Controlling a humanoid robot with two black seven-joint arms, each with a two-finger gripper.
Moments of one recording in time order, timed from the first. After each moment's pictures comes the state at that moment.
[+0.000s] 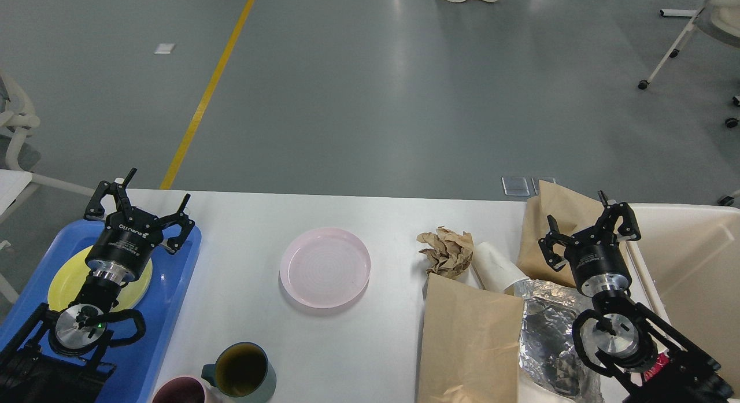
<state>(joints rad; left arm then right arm) -0.32 0.22 -1.47 -0.77 0.16 -0.56 -0.01 0.26 -0.29 1.01 0.96 -0.07 0.09 0.46</state>
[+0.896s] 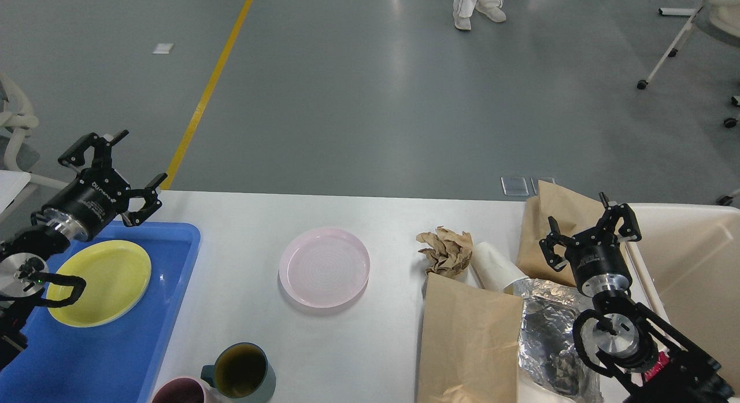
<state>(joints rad) -0.59 0.60 -0.91 -0.77 0.16 -0.51 -0.04 0.26 -0.29 1.01 0.95 -0.07 0.09 0.46</state>
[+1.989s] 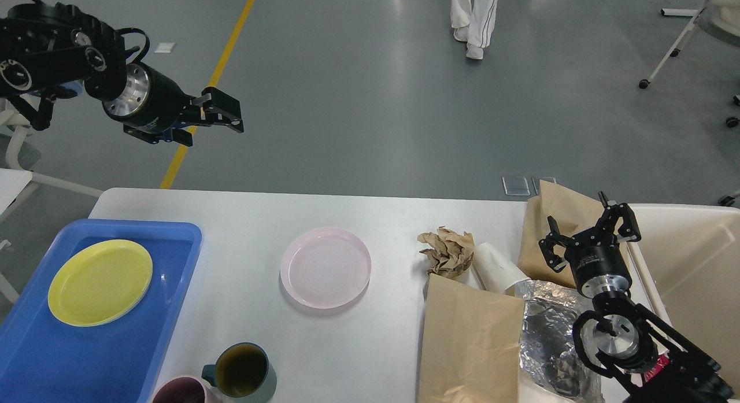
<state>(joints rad) -1.98 0.43 1.05 -1.02 0.15 -0.65 -0.03 0.26 -0.29 1.01 0.95 -0.07 0.09 0.46</state>
